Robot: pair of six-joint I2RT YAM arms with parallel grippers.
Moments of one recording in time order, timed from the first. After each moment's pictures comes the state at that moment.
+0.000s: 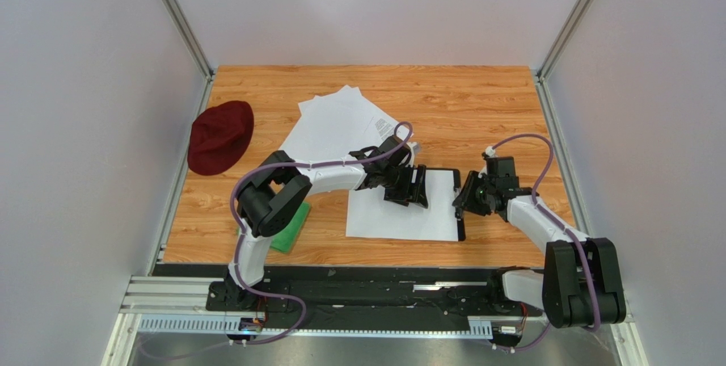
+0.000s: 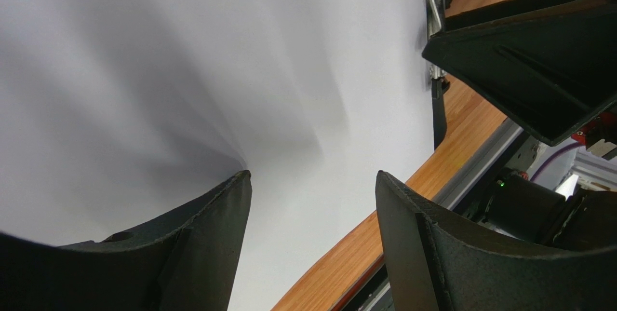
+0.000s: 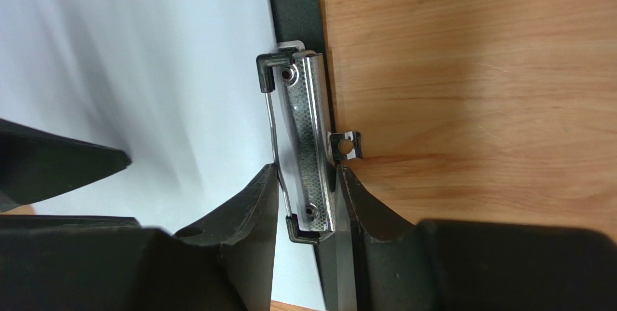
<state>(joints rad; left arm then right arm) -0.89 2.04 1.33 -0.18 0.34 -0.68 0.09 1.22 0.52 -0.29 -0.19 0.43</state>
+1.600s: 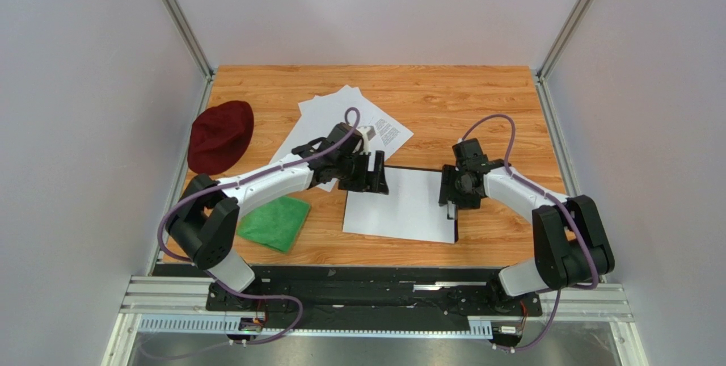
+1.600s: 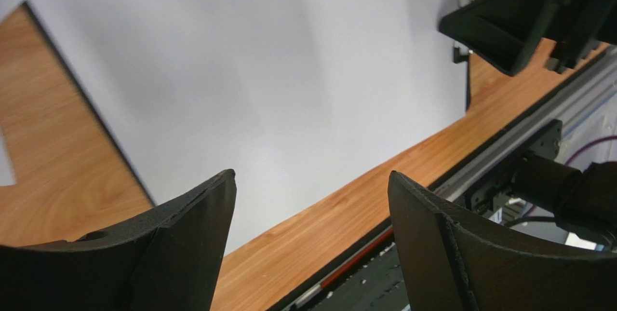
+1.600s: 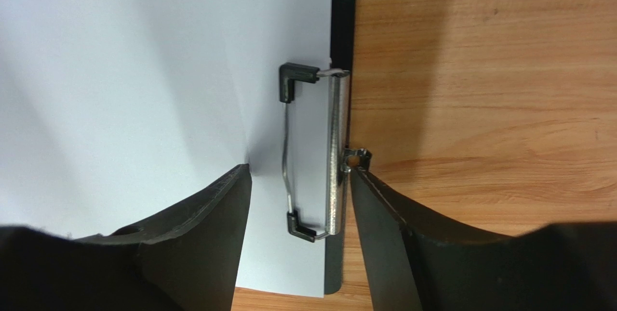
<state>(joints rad) -0.76 1.61 1.10 -0.35 0.25 -0.58 0.28 1.44 0.74 -0.50 0.00 0.43</state>
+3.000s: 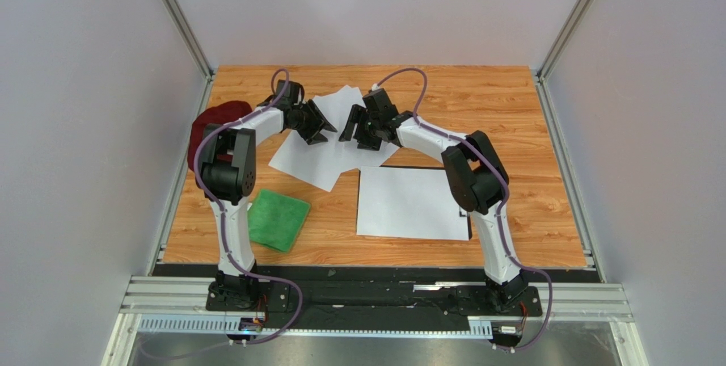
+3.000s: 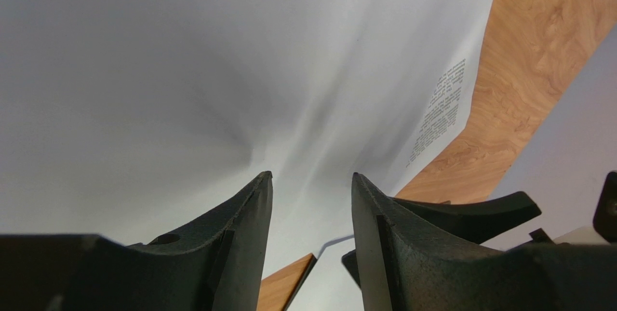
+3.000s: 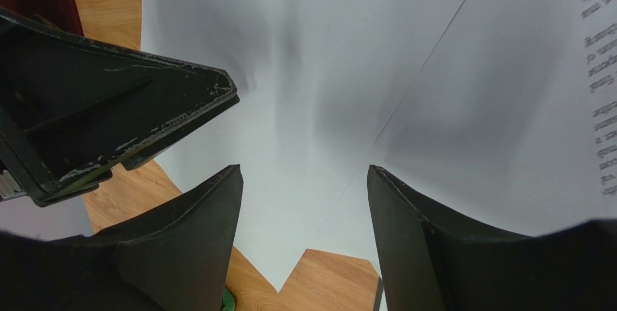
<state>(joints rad) -0.18 2.09 1.47 -0.31 0.39 -0.86 0.59 2.22 1.68 -0.23 -0.15 0.82</state>
